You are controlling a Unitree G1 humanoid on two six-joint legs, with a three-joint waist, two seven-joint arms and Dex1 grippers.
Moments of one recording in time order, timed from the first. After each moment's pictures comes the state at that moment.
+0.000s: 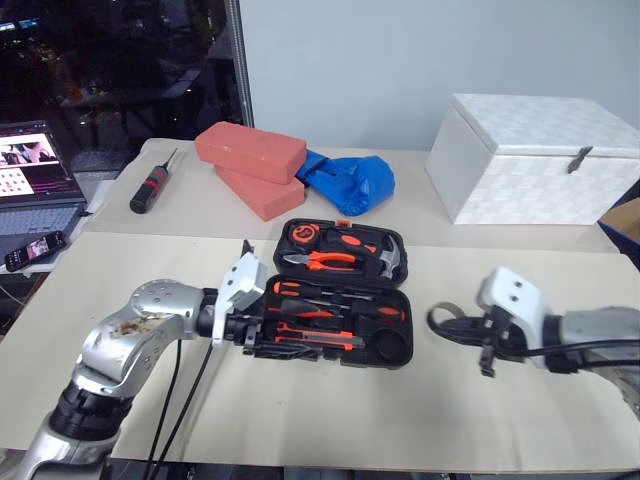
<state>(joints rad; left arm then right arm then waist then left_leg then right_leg) -0.32 0.74 -0.07 -0.41 -0.63 0.61 -1.24 -0.17 -1.07 -0.06 -0.71 0.56 0.90 0.88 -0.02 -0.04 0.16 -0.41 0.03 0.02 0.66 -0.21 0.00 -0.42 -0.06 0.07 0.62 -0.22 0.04</state>
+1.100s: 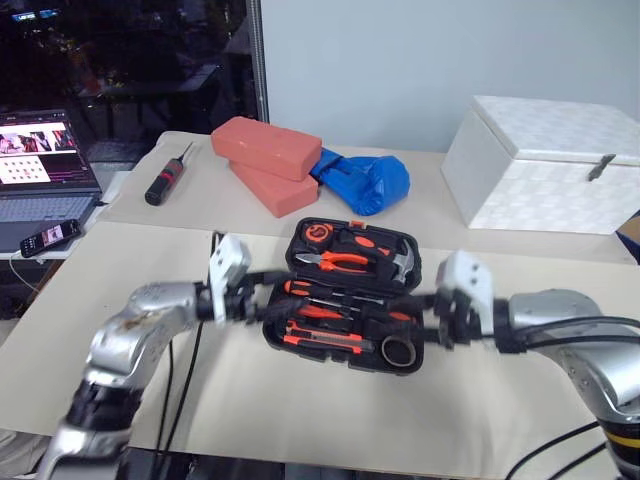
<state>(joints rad) -0.47 0.58 -0.02 -0.16 -0.55 0.69 -0.86 -0.30 -0.78 -0.10 -0.59 0.58 0.90 0.77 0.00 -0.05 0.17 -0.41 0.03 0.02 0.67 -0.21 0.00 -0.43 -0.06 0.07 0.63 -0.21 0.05</state>
